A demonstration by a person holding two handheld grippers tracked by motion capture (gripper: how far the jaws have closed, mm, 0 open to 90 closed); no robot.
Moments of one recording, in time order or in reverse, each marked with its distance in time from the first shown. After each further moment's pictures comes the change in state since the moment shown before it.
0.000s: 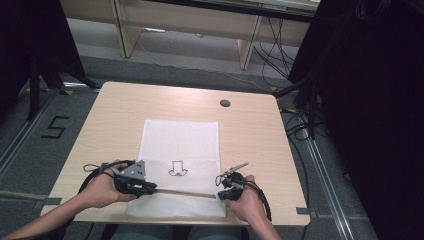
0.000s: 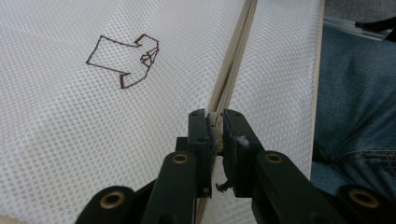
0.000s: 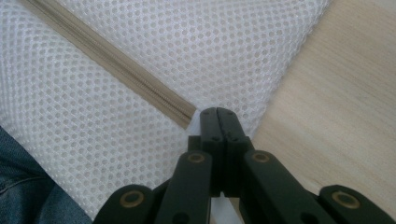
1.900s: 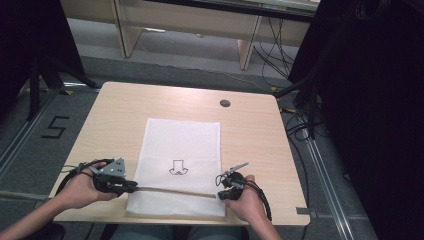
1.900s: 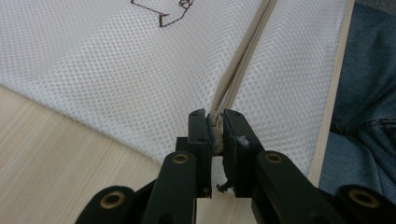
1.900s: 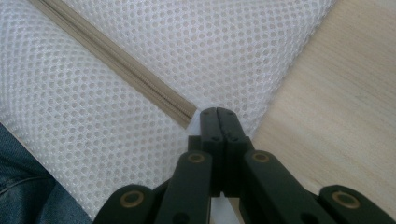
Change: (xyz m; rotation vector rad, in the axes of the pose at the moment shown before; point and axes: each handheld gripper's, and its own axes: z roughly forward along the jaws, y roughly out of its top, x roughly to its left) left arm 0.015 -0.034 -0.032 0.035 0.060 -0.065; right arm 0.002 0.000 -0.001 0.019 -0.005 0.039
